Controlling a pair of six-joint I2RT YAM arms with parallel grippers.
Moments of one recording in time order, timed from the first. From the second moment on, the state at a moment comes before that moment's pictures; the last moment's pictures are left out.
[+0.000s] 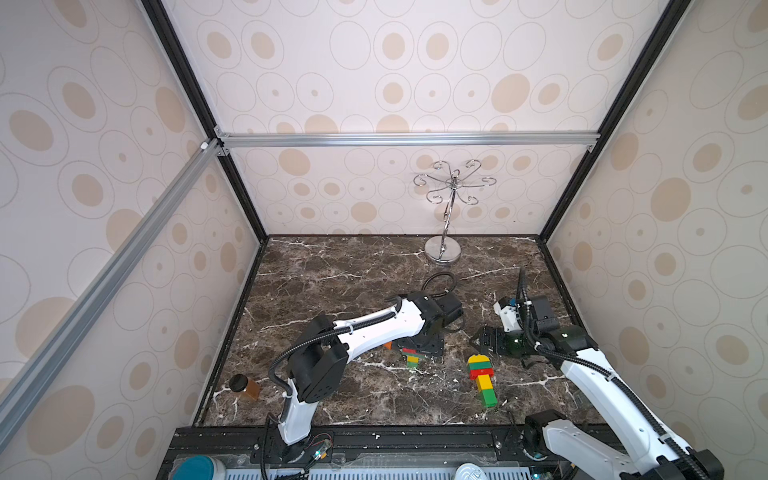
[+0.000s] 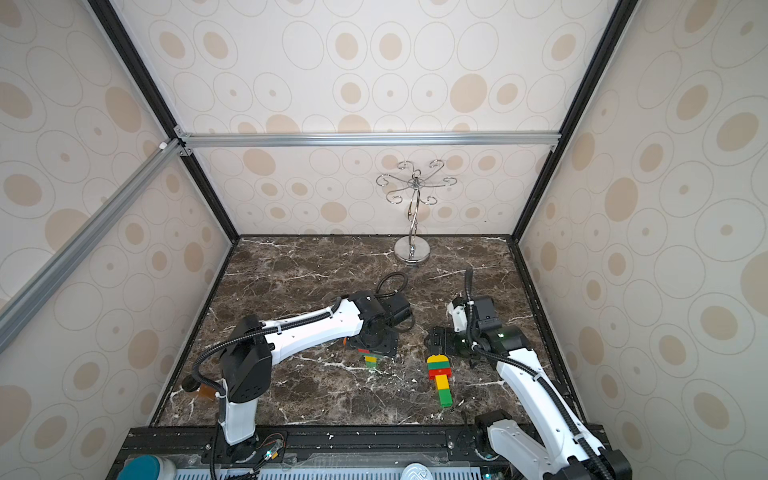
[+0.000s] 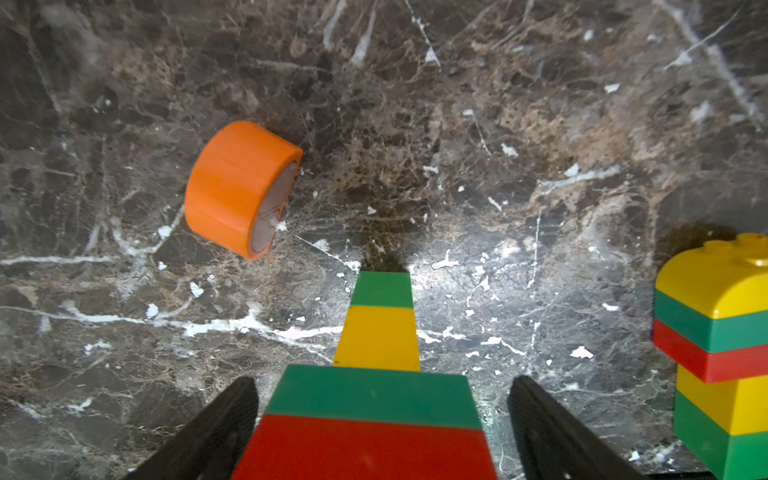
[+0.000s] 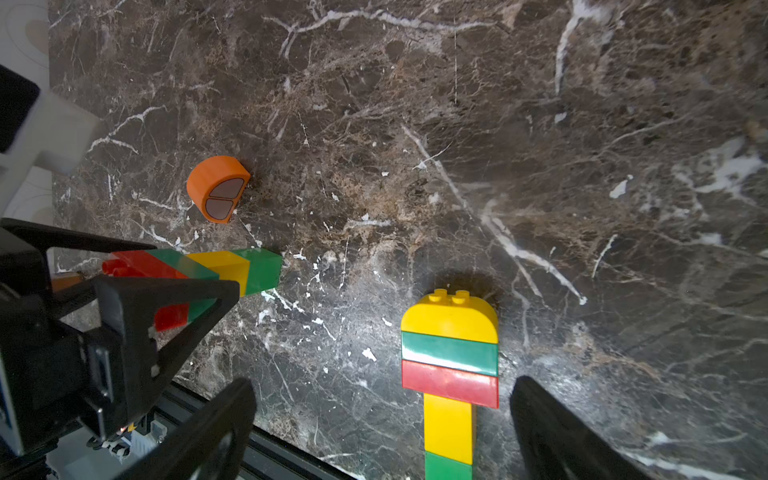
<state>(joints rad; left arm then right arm) -1.01 1.95 1.65 -1.17 -0.15 -0.85 0.22 0.96 0.77 -0.86 -0.32 0.34</state>
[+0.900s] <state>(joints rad) -0.82 1.59 1.56 -1.23 -0.33 -0.69 0.22 0.98 0.77 -0.87 -0.32 0.34</state>
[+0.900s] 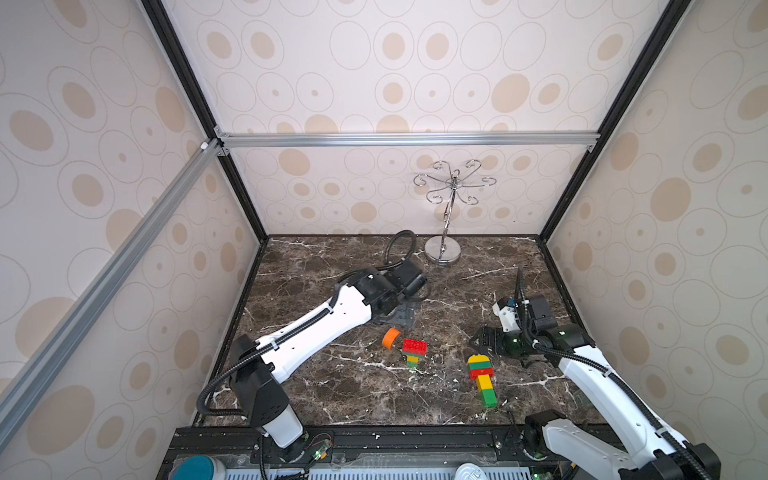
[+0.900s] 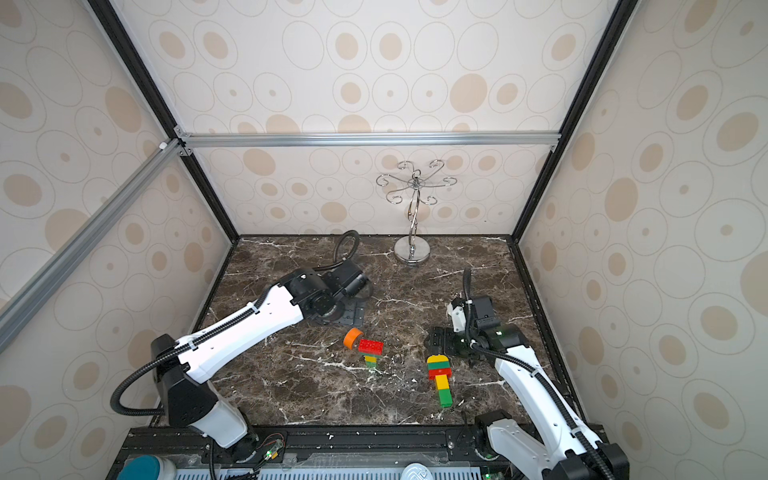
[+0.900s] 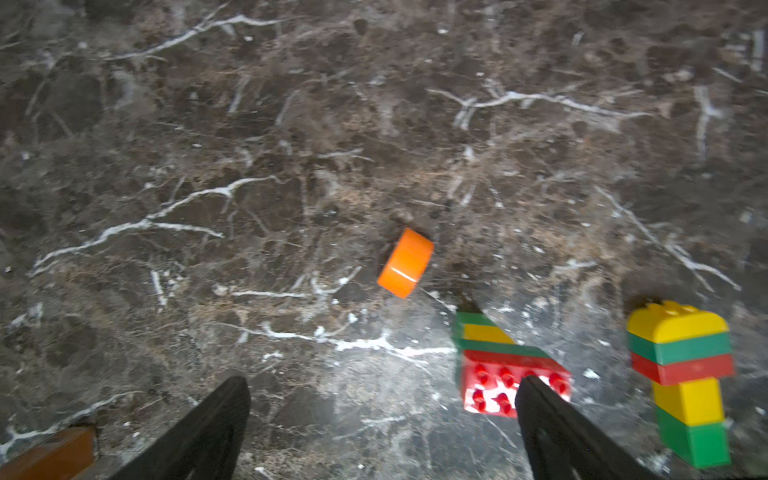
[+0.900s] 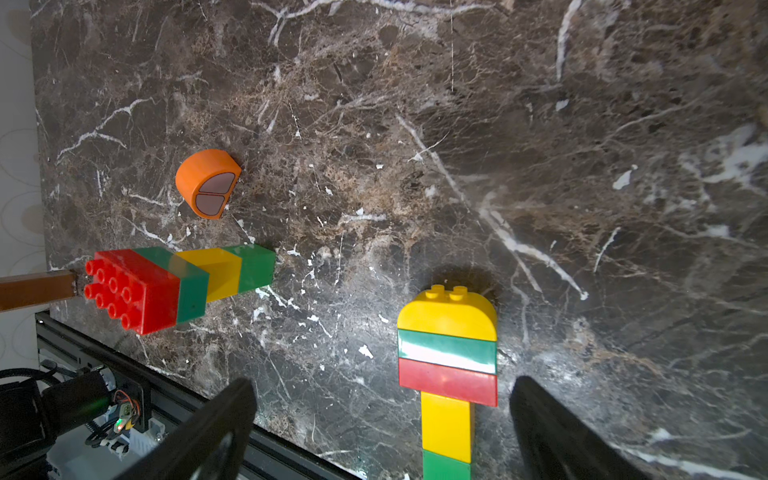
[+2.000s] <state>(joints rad) -0.71 1.72 1.12 -0.71 -0.13 -0.48 0.22 1.01 0.77 -0.87 -0.31 0.34</state>
